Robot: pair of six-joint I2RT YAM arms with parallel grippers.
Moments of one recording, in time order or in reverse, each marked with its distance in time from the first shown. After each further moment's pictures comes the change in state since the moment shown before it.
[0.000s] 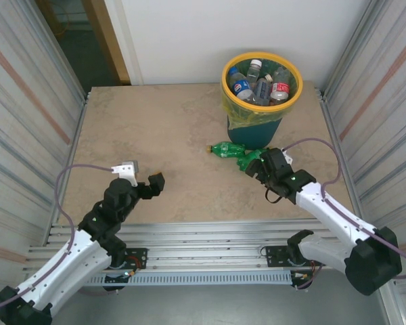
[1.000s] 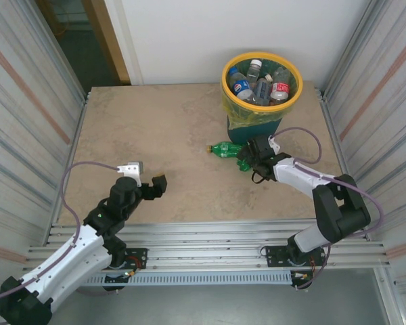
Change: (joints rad) left arm 0.000 0.062 -0.019 0.031 0.000 0.029; right arm -0.077 0.439 0.121 0.310 0.020 0.011
